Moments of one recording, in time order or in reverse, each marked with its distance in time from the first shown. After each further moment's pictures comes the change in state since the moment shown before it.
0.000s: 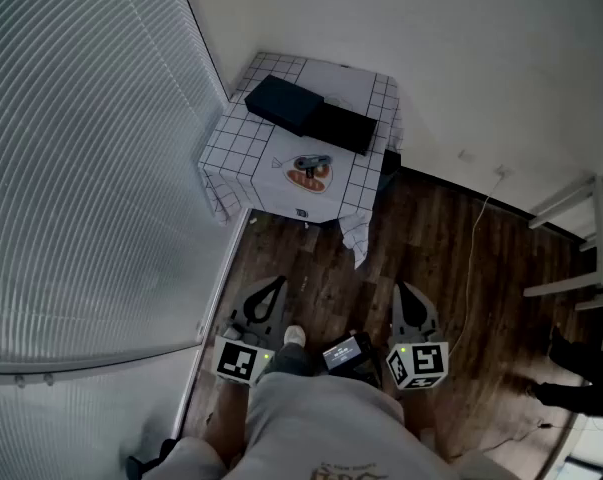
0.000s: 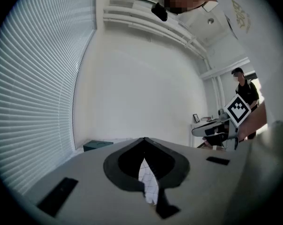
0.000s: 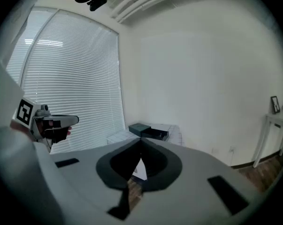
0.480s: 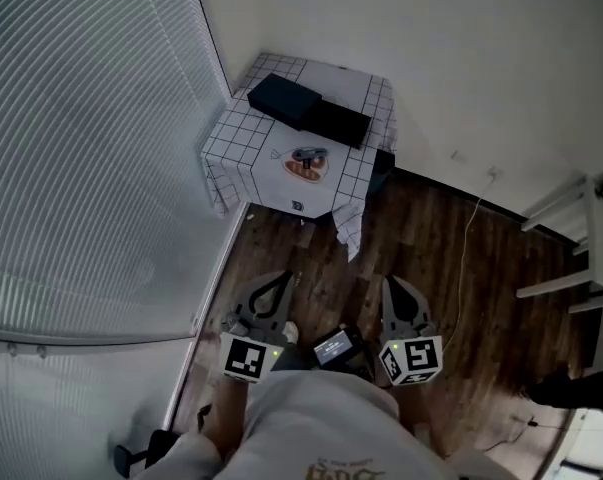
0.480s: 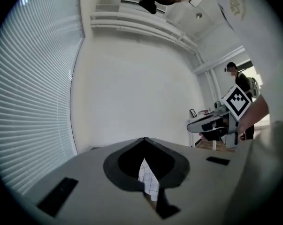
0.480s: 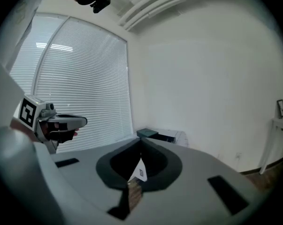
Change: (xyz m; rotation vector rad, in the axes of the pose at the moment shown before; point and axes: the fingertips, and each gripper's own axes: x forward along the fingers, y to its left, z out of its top) left arm -0.038 -0.047 0.024 0.147 0.001 0.008; right arm -0.048 0.037 0.016 -0.035 -0.057 0.091
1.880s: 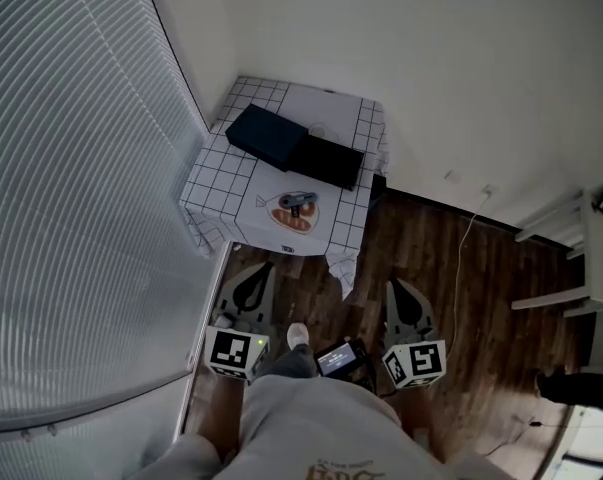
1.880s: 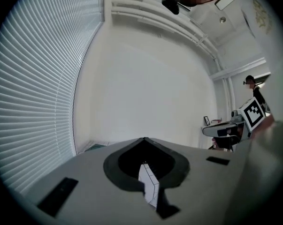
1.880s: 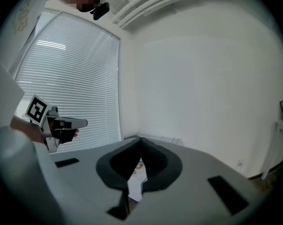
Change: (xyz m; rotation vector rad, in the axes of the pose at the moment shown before) left arm 0.136 0.130 -0.017 -0.155 0.022 0.041; right arm 0.133 -0.069 0.033 0.003 -0.040 -0.068
